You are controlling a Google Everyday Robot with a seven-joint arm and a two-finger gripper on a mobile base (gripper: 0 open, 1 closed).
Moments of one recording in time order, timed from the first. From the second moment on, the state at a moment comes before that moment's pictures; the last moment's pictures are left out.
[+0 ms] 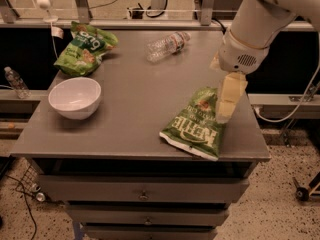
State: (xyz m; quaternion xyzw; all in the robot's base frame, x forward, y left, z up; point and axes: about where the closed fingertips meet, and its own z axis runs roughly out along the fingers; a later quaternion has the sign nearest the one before) arm 0.530 -0.142 0.894 -0.67 0.73 0.04 0.11
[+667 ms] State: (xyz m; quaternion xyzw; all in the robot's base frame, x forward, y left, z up) arm 0.548 -0.135 0.873 -0.67 0.73 0.05 0.10
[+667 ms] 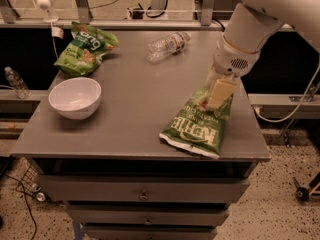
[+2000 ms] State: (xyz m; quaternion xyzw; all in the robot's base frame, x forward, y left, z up) arm 0.570 -0.100 0.911 -0.71 0.68 0.09 0.18
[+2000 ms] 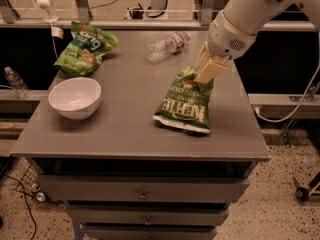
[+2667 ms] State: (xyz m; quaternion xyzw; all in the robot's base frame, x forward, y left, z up) arm 0.580 -0.001 0.890 -0.80 0.57 0.15 0.15
